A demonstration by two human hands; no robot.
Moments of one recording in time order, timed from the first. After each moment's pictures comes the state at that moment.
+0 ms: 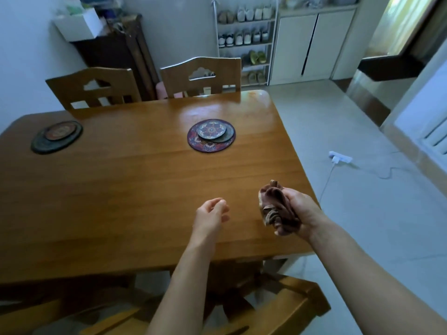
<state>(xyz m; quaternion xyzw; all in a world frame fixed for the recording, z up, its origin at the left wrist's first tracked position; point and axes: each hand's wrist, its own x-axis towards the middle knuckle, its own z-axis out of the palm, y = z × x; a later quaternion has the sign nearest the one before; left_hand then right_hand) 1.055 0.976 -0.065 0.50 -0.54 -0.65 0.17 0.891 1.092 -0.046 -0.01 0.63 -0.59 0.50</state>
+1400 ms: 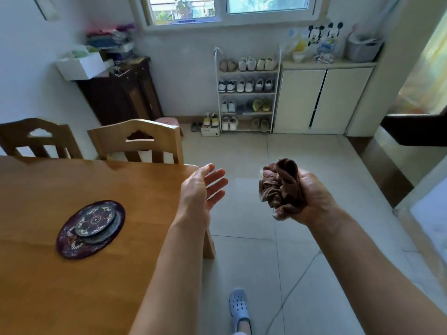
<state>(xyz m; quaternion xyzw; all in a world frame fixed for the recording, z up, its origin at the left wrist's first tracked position) 0.491 0.929 0.042 0.44 -0.41 -0.70 0.39 0.315 1.023 0.051 -0.16 0.43 -0.59 0.67</state>
